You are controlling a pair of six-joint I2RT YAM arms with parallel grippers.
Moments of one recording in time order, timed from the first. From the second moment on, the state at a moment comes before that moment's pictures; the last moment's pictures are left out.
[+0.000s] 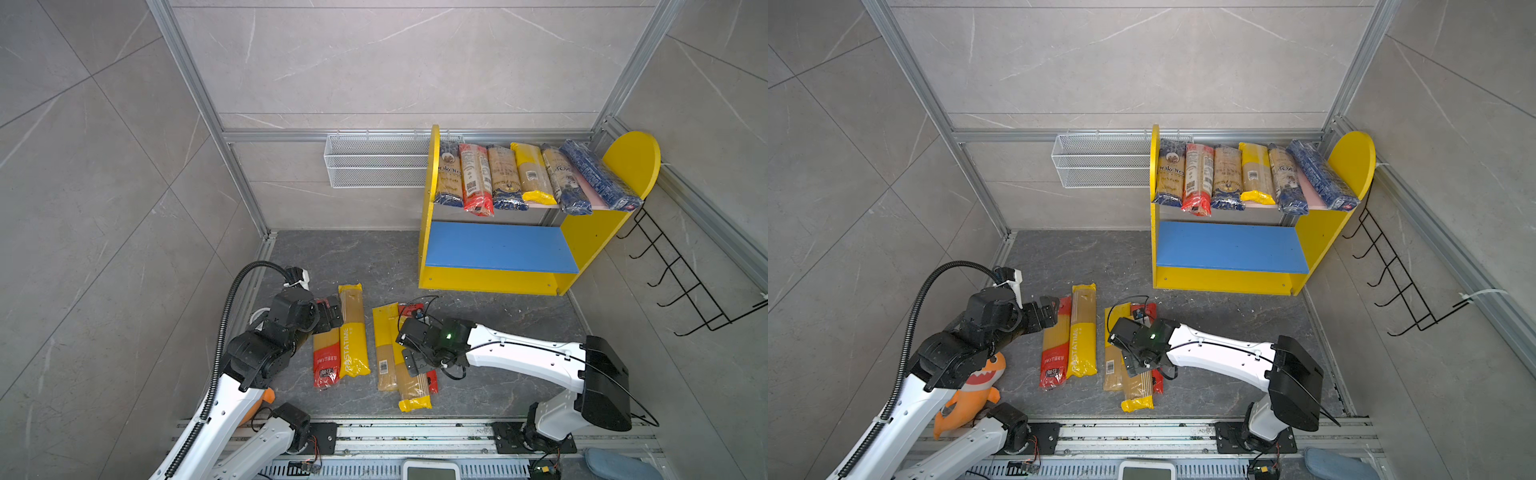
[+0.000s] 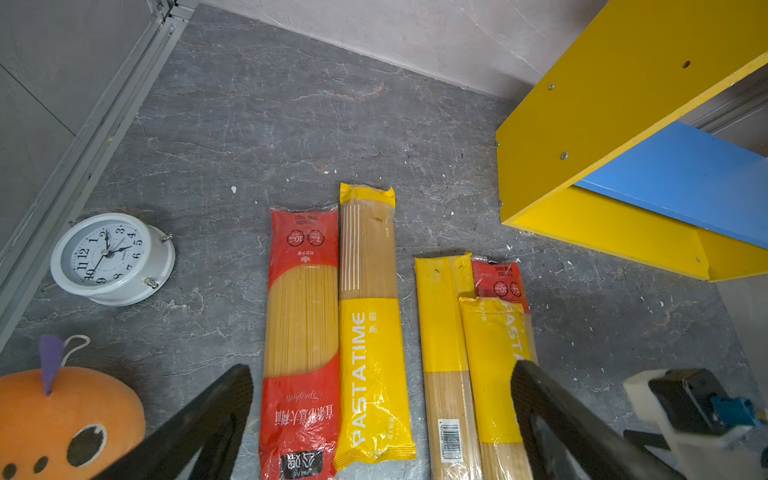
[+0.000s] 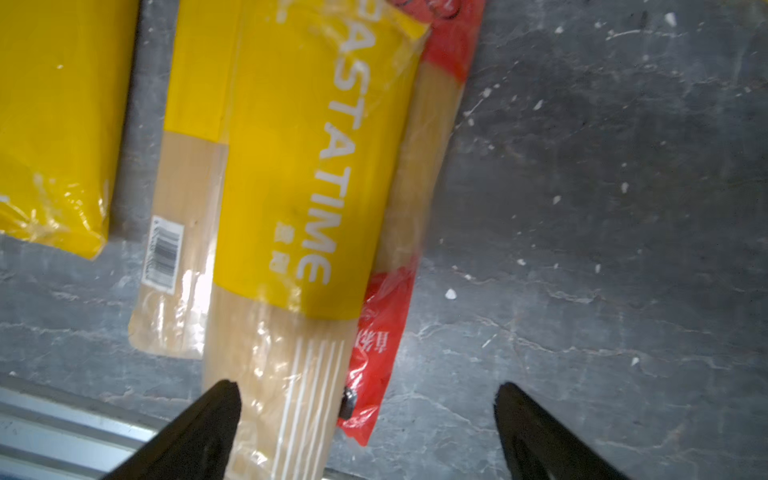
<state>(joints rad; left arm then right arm) -0.50 0.80 1.05 -0.93 -0.24 -0.54 1.15 1.58 1.20 -0.97 0.26 0.75</state>
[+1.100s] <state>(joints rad) -0.50 0.70 0.98 -0.99 -0.20 -0.59 1.25 1.80 1.21 -0.85 0.15 0.88</state>
